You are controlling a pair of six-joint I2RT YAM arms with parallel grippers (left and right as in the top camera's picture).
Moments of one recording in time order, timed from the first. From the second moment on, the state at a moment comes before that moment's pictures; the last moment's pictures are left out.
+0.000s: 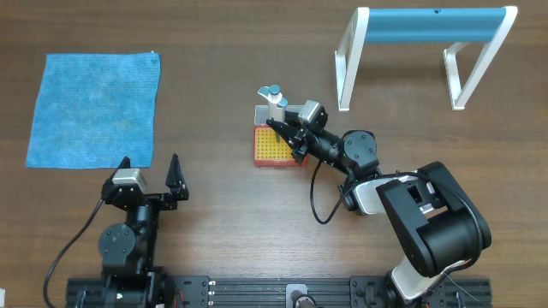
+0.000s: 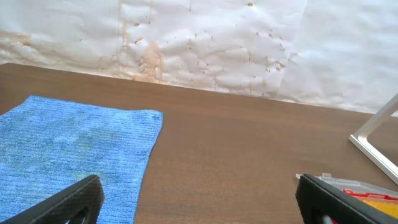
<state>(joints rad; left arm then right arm) 0.01 0.01 0.01 -0.07 0.00 -0.16 0.40 1.82 0.48 1.41 -0.63 0.07</state>
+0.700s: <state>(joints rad) 0.01 0.01 0.01 -0.07 0.00 -0.16 0.43 1.50 0.85 0.69 -0.66 0.00</state>
